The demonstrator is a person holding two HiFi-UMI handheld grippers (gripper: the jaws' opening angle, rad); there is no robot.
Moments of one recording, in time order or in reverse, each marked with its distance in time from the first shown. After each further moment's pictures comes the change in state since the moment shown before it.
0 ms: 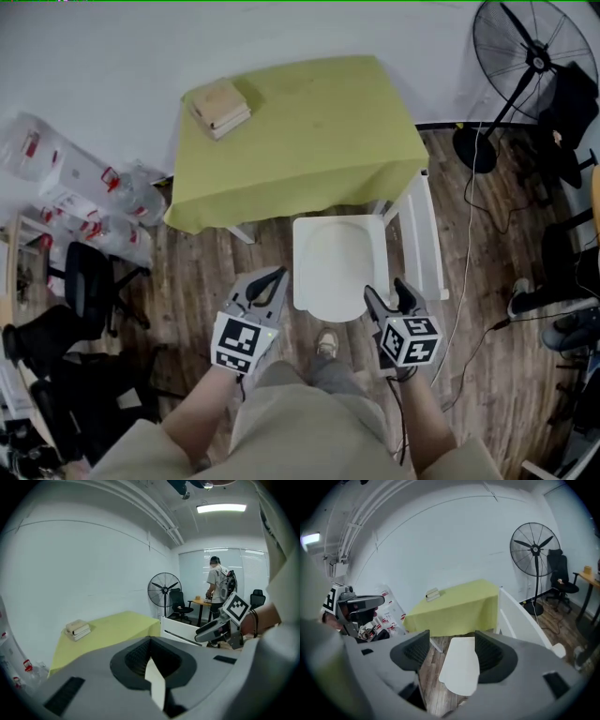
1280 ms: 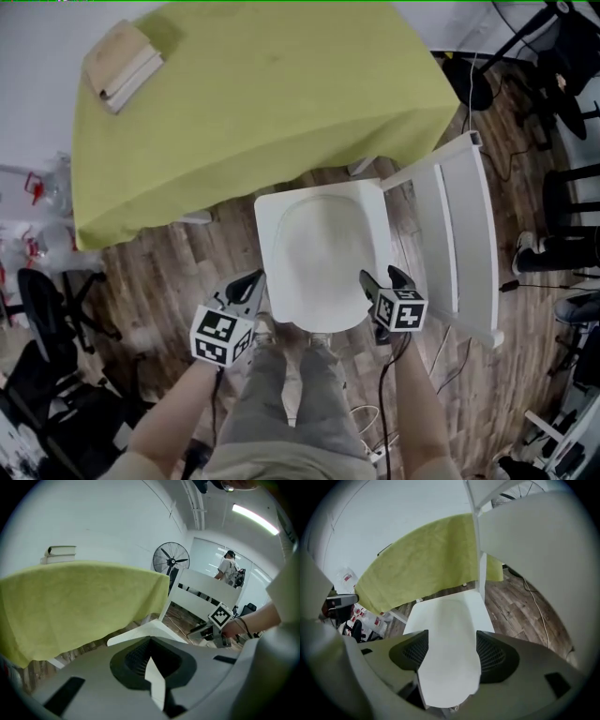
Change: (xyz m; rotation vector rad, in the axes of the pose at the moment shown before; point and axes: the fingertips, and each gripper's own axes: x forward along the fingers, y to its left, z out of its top) left arm 0.209 0.081 -0.280 -0.229 0.280 -0.202; right arm 0.255 -0.157 -0.217 0.172 0.332 -0.196
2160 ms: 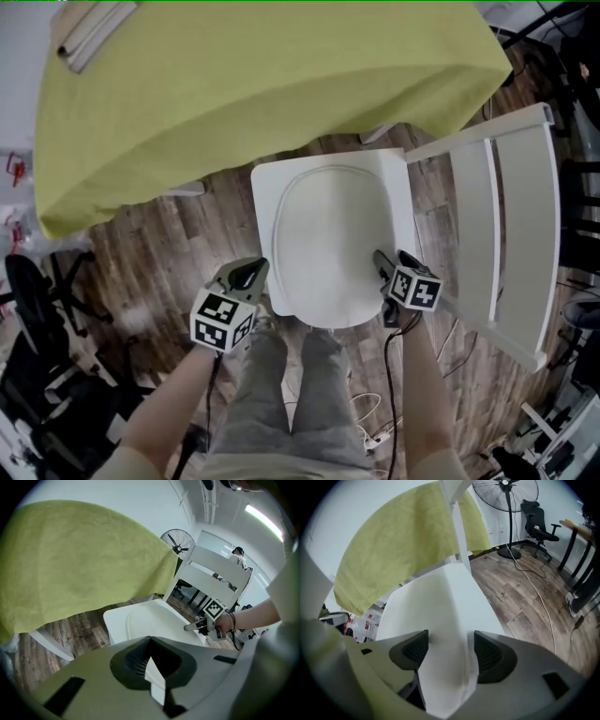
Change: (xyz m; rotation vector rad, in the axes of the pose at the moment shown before) left arm 0.068 0.030 -0.103 -0.076 0.129 -0.044; right arm 0.092 -0.055 -0.059 0.151 0.092 -0.063
